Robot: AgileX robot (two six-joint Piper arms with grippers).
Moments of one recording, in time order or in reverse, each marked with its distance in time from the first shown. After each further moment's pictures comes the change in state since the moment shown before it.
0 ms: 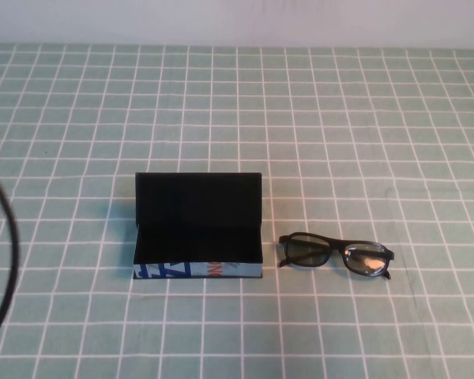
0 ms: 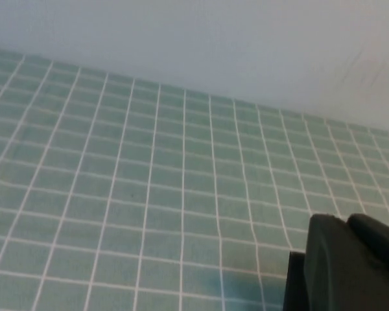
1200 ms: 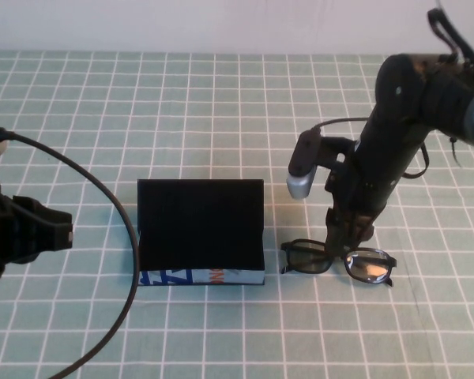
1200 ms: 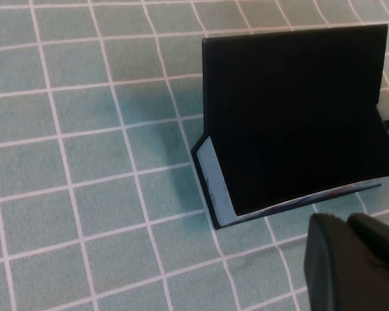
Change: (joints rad) right arm 0.344 1.068 -0.634 0.110 0.563 -1.002; left arm 0.000 0.372 0.001 -0.601 0.168 0.713
